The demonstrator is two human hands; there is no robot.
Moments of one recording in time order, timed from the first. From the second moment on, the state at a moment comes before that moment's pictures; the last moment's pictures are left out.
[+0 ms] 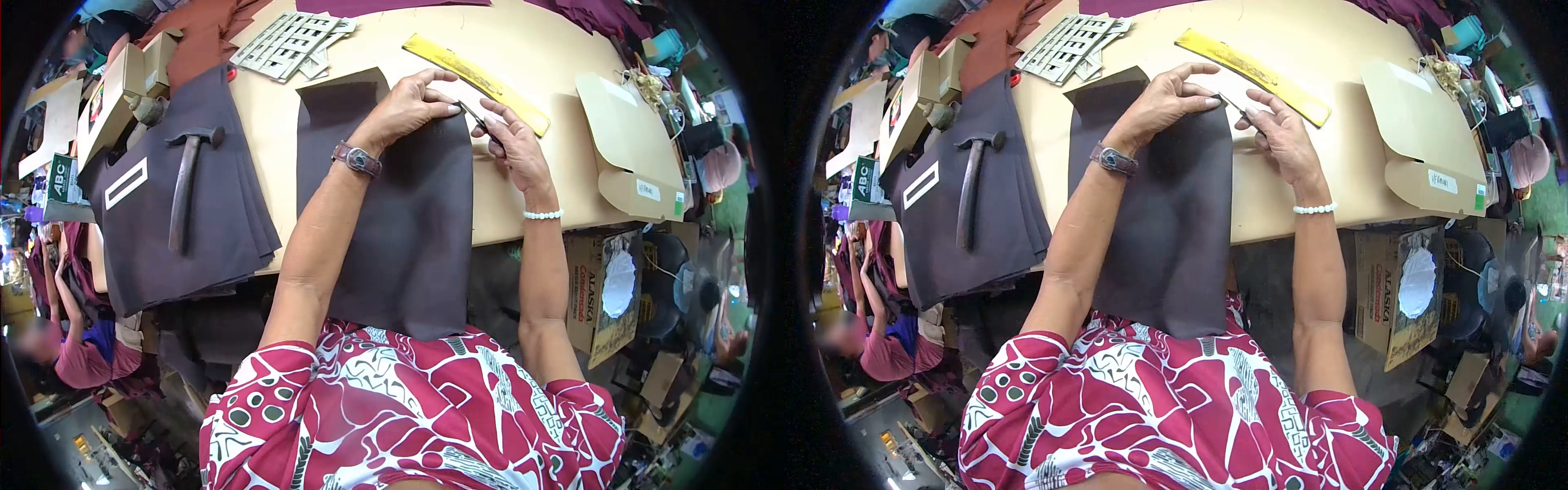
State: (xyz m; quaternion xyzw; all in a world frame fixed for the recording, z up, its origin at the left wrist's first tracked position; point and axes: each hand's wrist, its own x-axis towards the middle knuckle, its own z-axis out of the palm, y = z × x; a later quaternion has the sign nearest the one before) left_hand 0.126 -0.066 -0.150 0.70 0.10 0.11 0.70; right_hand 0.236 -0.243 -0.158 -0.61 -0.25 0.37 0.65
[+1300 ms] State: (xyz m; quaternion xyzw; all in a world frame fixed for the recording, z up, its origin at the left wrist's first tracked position) left_hand 0.123 -0.066 -0.149 0.73 0.07 0.06 0.68; right_hand 0.246 -0.262 -0.173 -0.65 -0.25 0.24 0.68
